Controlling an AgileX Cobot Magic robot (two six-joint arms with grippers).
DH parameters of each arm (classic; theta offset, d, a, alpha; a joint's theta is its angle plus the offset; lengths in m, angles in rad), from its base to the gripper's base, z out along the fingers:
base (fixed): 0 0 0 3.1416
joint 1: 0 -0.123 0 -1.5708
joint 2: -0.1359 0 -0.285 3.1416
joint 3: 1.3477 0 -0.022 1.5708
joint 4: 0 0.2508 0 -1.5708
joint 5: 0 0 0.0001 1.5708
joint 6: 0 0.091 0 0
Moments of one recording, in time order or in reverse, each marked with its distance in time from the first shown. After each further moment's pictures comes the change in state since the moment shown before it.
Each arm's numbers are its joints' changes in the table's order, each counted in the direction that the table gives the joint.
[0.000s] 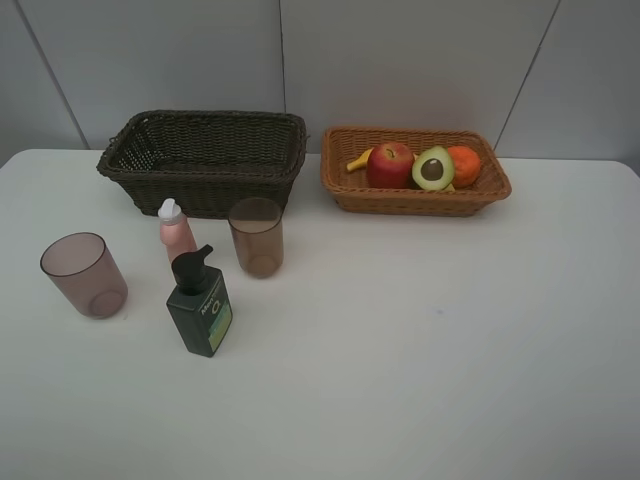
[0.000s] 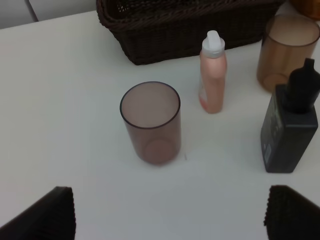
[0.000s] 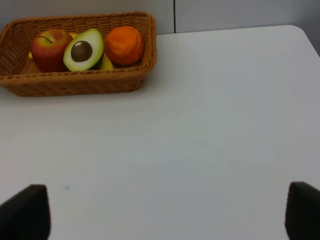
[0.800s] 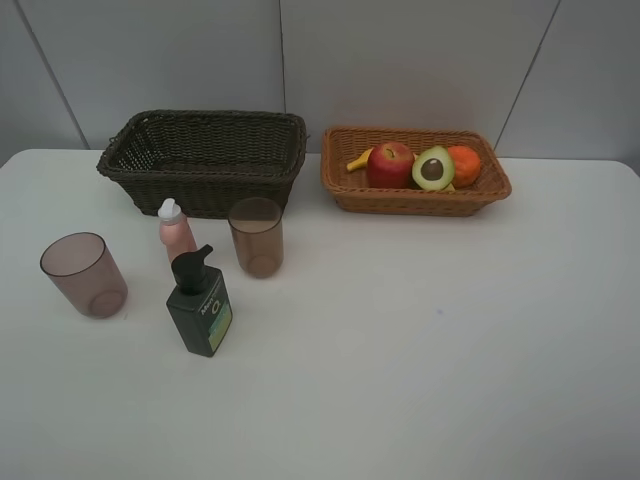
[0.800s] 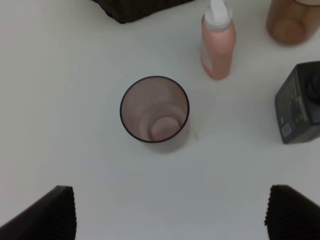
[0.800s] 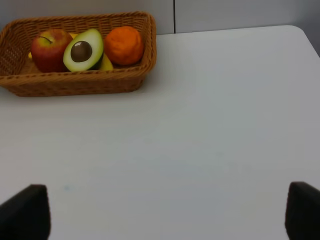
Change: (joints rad) left arm 0.000 -0.714 -0.272 -0.002 -0.055 0.186; right arm 0.000 0.000 0.000 -0.001 0.000 0.000
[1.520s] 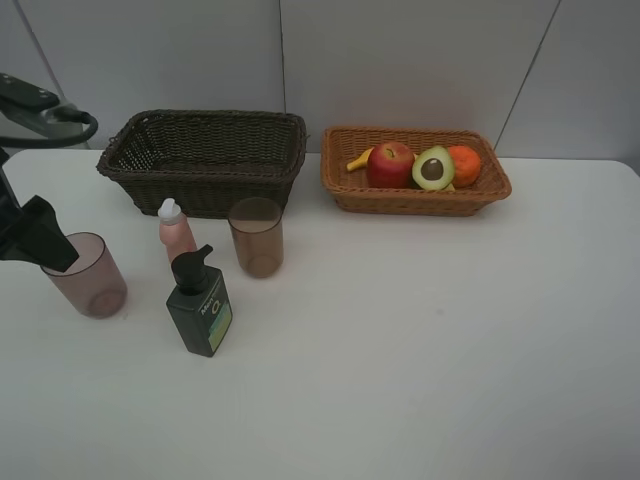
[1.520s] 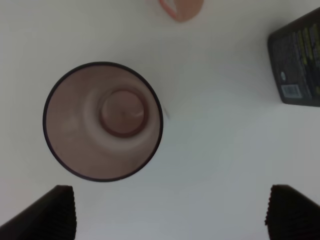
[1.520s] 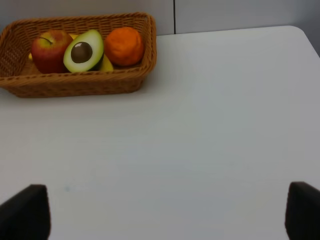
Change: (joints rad) left arm 0.000 -0.536 -0.058 -0.088 -0.097 0.214; right arm 0.000 0.000 0.000 0.000 -0.002 0.002
